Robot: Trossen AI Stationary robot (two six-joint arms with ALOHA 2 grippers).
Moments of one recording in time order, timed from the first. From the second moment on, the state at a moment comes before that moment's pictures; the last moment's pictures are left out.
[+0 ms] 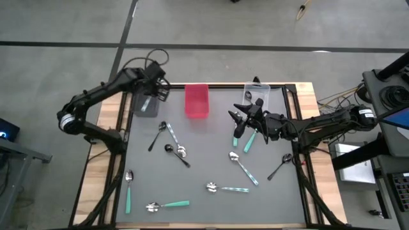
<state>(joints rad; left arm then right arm) 0.72 1.38 1.24 -1.06 -0.33 -0.36 0.03 1.17 0.60 0.51 0.63 0.10</state>
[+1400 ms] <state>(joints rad) 0.96 1.61 1.22 -1.22 -0.19 -0.19 0.03 1.17 0.60 0.50 0.63 0.09</state>
